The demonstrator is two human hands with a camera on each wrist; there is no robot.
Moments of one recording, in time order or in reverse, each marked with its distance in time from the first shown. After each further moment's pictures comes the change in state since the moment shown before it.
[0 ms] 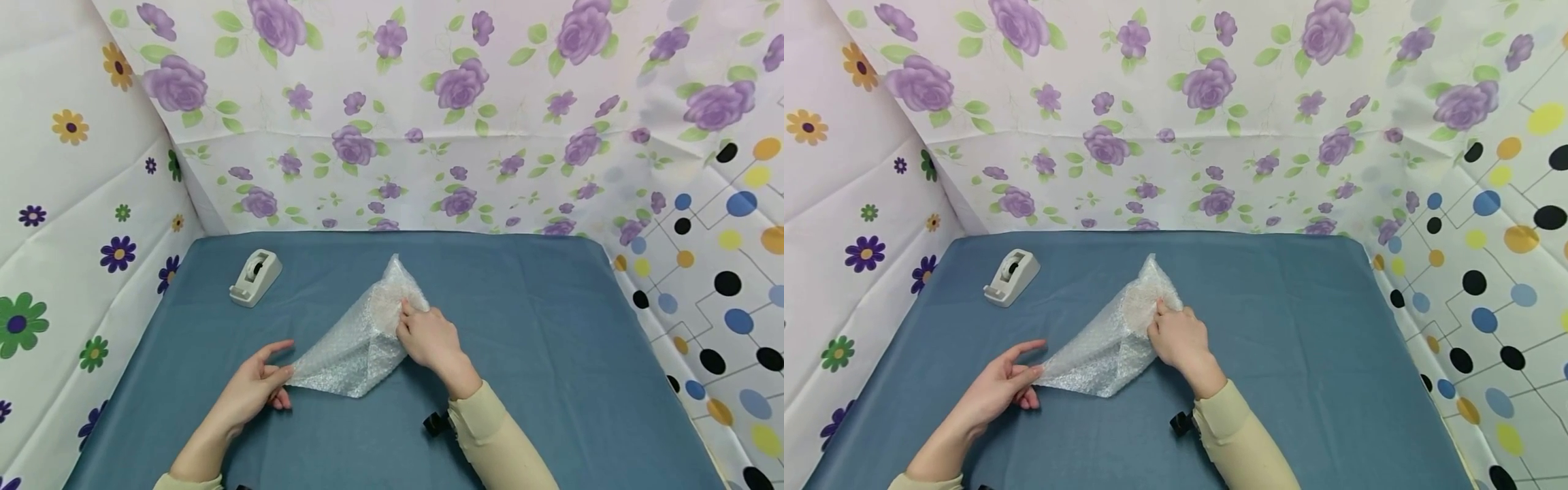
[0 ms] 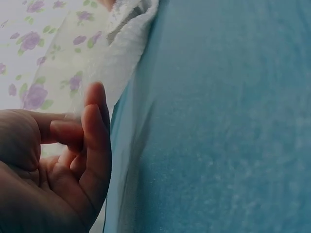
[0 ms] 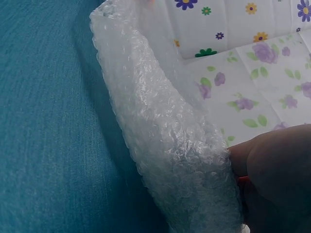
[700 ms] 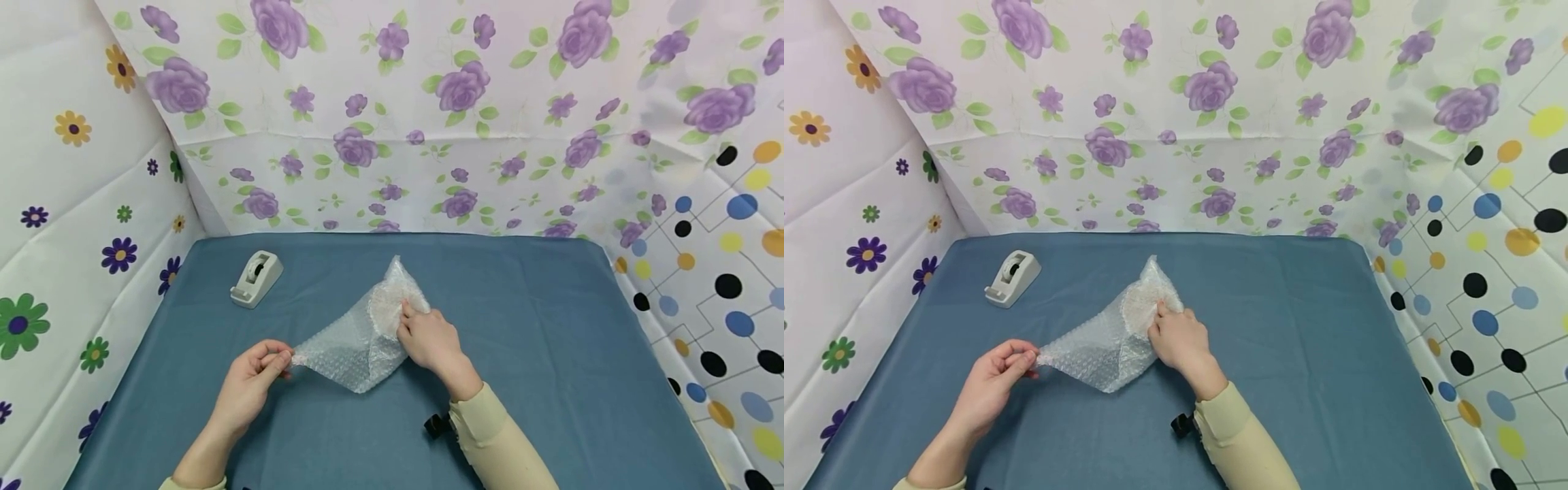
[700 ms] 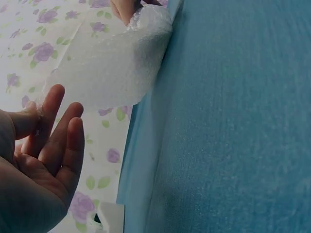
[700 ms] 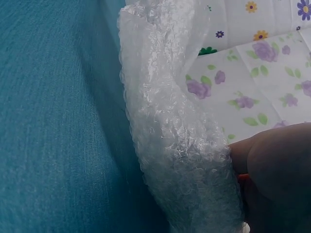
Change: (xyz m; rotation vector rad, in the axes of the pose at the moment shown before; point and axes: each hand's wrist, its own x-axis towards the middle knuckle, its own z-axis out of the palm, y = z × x) left_hand -0.012 0.014 0.010 -0.006 0.174 0.366; right_hand 0.000 0.001 0.000 0.009 0.008 -0.009
